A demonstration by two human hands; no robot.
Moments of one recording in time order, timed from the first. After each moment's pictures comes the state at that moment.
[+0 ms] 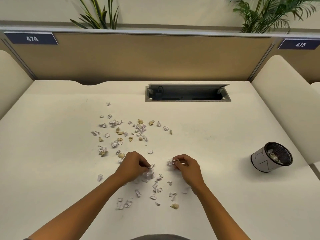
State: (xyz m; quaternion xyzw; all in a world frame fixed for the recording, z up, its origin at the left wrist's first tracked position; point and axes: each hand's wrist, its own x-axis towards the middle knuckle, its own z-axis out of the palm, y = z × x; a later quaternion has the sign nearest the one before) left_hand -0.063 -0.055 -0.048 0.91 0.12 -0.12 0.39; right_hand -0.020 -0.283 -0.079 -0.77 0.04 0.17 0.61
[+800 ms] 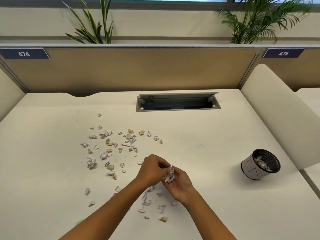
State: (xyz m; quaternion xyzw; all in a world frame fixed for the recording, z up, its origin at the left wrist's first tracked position) left_hand -0.025 -0.155 -0.010 0.86 0.11 -0.10 0.48; right_hand -0.012 -0.279 -0.056 -0.25 0.30 0.36 0.85
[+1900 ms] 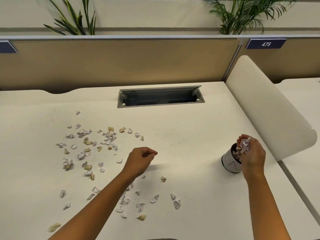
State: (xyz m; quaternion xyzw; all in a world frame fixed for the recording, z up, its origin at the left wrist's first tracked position) left_hand 0.001 -0.185 -0.012 0.81 0.19 -0.09 0.55; right_hand 0.084 -0.528 -0.006 -0.62 0.23 -0.12 0.74
